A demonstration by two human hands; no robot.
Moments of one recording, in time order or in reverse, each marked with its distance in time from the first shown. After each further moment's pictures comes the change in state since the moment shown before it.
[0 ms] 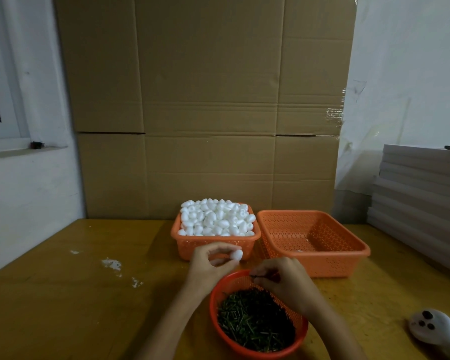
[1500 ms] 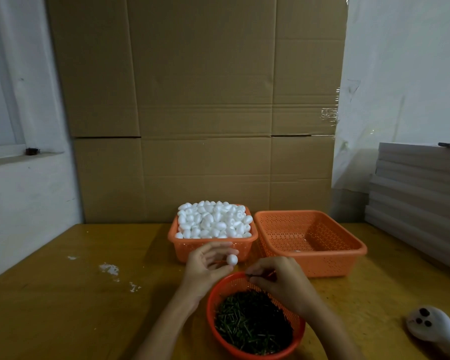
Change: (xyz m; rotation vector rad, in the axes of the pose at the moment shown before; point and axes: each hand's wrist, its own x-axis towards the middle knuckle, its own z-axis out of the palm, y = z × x) left_hand -0.001 -0.005 -0.005 -0.107 -0.065 -0.081; right_hand -0.003 -0.012 -0.006 0.035 0.027 -0.027
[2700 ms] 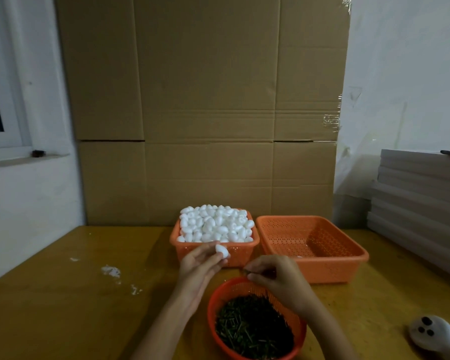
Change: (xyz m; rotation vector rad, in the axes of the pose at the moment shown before) left_hand 0.012 -0.014 -0.007 -0.521 0.220 -0.183; right_hand 0.012 0.001 0.003 0.137 0.043 -0.014
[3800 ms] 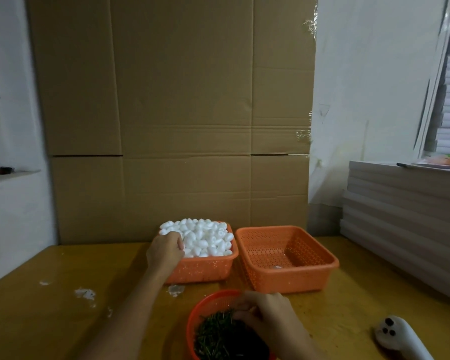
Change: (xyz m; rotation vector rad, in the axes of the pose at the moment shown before) left_hand 0.070 0.066 0.011 1.689 0.208 0.224; right_hand -0.046 -0.015 -0.007 -0.190 -0.071 0.051
